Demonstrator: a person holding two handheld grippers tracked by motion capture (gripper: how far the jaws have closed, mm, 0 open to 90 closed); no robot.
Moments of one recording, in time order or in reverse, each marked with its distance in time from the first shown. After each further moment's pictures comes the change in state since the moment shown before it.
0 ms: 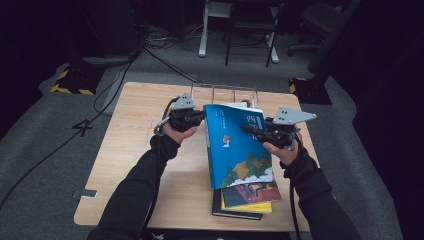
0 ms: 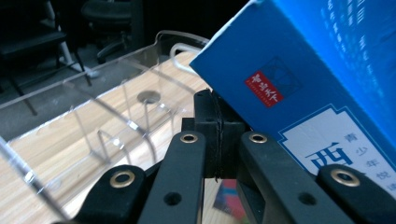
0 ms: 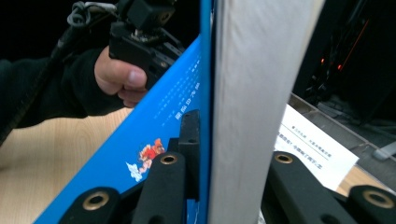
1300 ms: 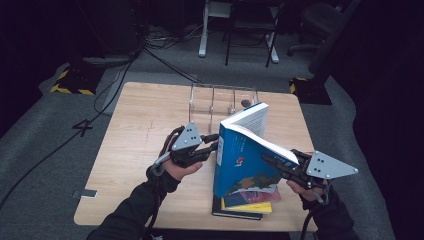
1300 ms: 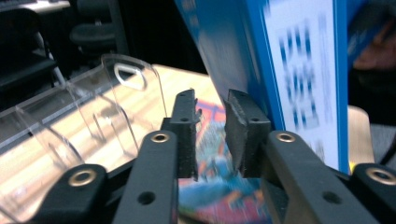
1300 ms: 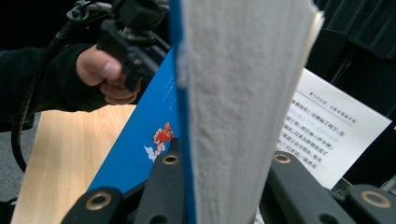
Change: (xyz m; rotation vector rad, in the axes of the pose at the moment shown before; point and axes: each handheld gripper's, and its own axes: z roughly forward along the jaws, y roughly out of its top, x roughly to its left) left arm -0.109 -0.010 -0.051 0.008 0.008 0.135; right arm 0.070 -0.026 -0.082 -0.185 -0.034 -0.197
